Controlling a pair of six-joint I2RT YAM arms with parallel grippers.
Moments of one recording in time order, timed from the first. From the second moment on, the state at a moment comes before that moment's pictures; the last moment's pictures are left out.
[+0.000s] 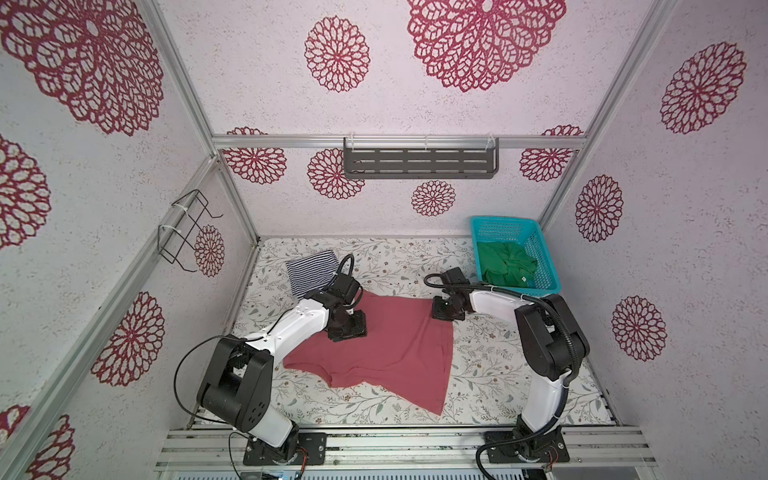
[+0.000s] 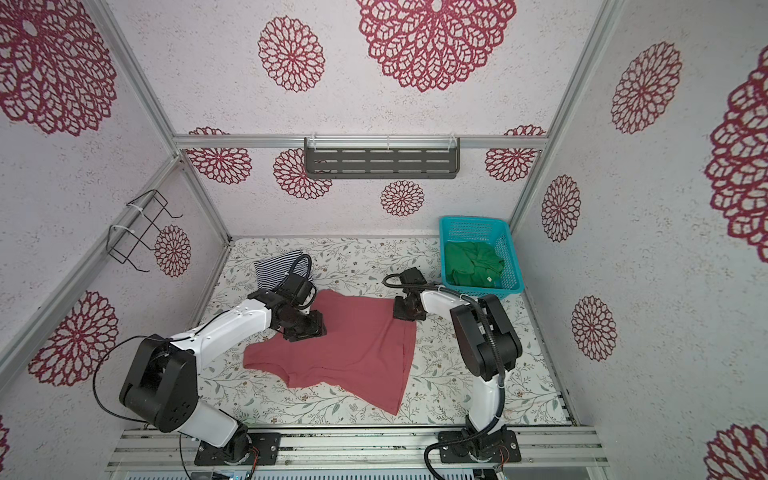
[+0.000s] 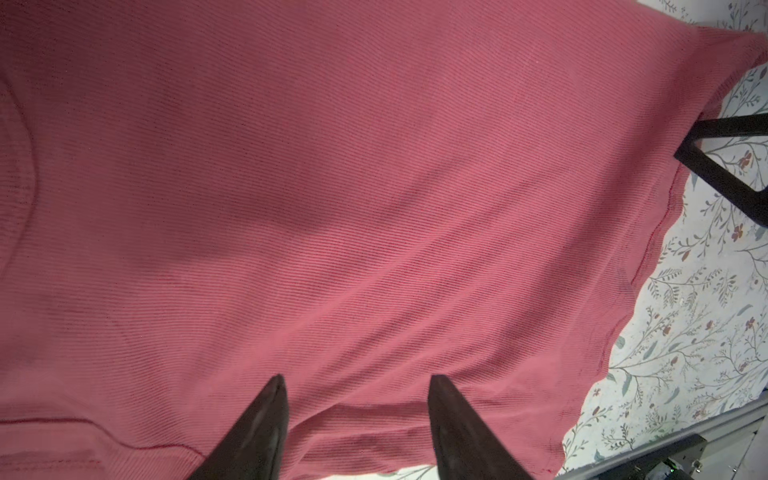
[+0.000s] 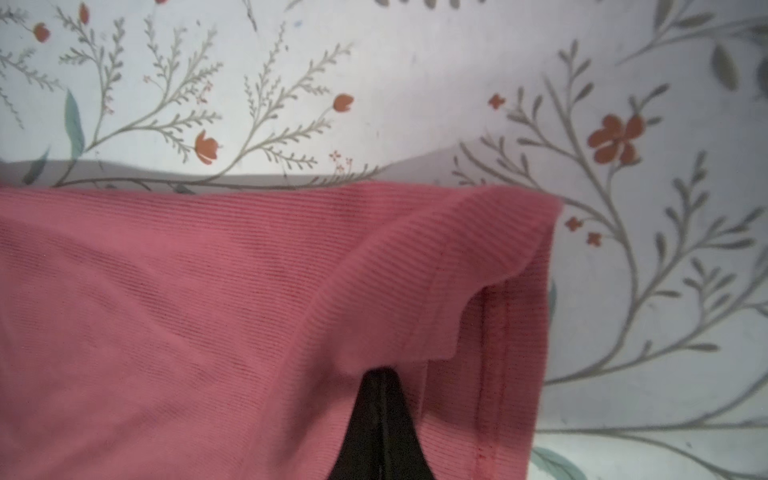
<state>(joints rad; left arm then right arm) -0.45 1.57 1.06 -0.76 0.16 -0.57 0.44 1.89 1.19 -0.44 -0.07 0.49</state>
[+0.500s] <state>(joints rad) -0.44 1.57 1.04 -0.73 0.17 -0.57 0.43 1.79 1.15 -0.52 0.02 0.49</state>
